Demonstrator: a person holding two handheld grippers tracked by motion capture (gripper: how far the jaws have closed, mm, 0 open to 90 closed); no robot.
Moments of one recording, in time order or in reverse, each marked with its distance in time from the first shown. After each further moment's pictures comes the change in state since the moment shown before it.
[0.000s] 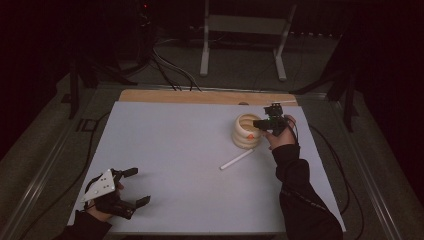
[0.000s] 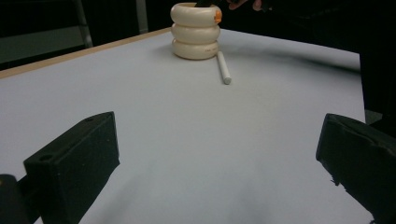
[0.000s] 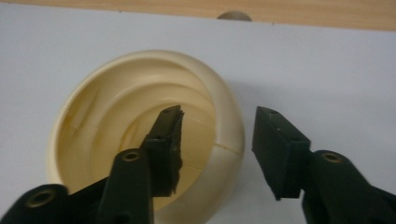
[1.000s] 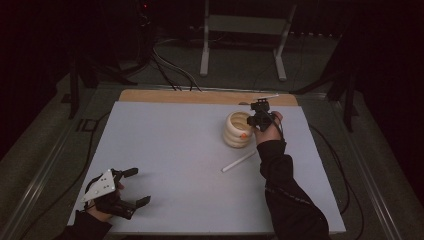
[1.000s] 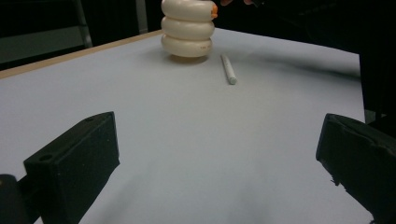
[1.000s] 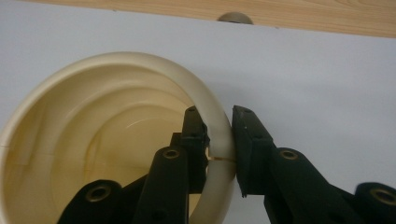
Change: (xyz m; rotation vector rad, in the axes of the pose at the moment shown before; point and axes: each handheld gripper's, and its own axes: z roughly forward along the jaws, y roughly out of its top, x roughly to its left) left arm 0.000 0.000 0.000 -0.001 -0.003 -0.002; right arm 0.050 0.017 0.005 0.037 -0.118 -0.013
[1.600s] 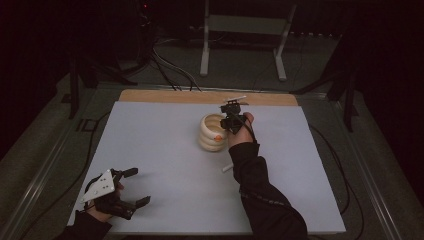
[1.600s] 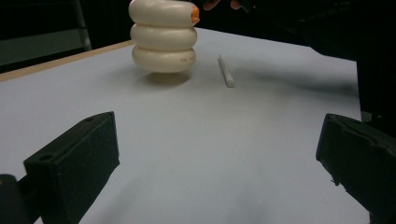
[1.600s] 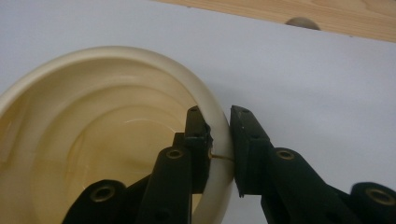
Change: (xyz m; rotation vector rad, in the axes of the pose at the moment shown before) left arm -0.001 0.001 -0.001 -0.013 -0.004 -0.003; right arm 0.091 -0.003 -0.005 0.006 -0.023 -0.069
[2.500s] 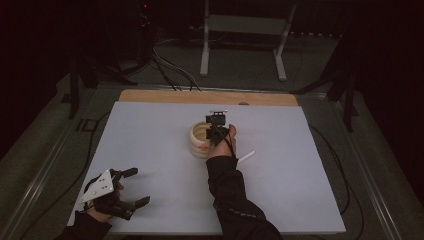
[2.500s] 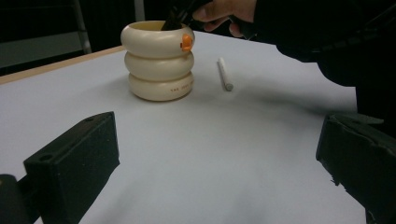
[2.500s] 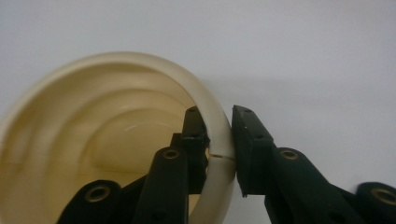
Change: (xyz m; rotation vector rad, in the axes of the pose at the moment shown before) left arm 0.000 0.000 -0.001 -0.009 -0.002 -0.002; right arm 0.050 -0.024 0.000 -0.011 -0.121 0.155
